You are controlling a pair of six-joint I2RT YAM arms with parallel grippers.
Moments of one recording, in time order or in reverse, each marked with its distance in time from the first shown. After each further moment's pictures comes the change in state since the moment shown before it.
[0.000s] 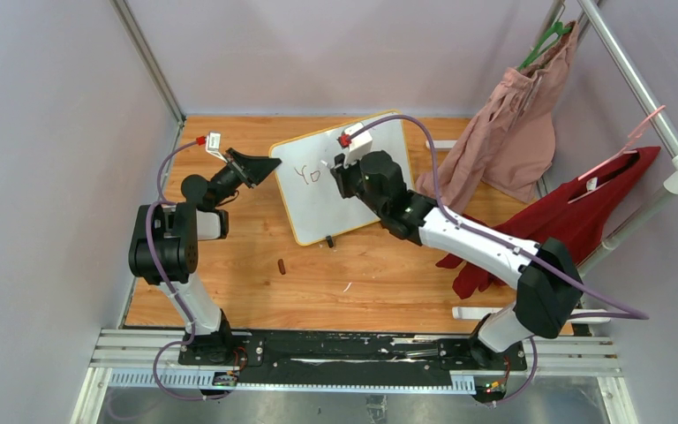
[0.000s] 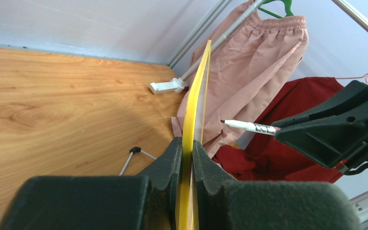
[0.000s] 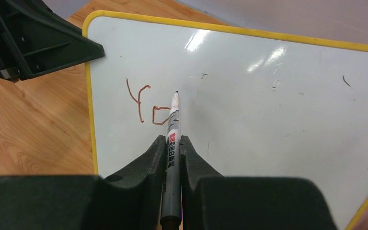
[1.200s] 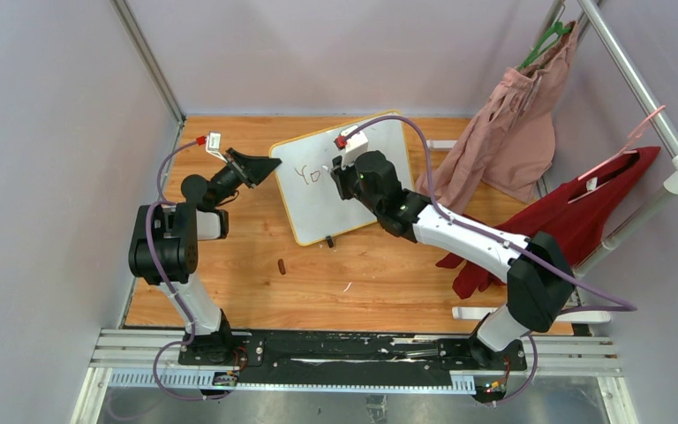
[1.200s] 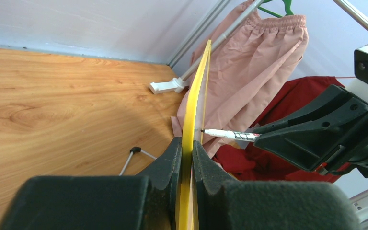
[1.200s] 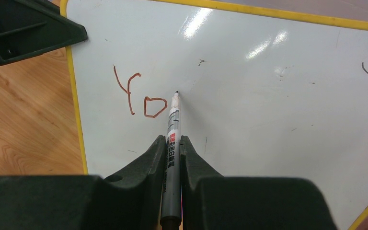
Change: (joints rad) left arm 0.000 -0.002 0.000 0.000 0.002 0.003; right arm -0.022 0.050 0.009 -0.018 -0.007 0.001
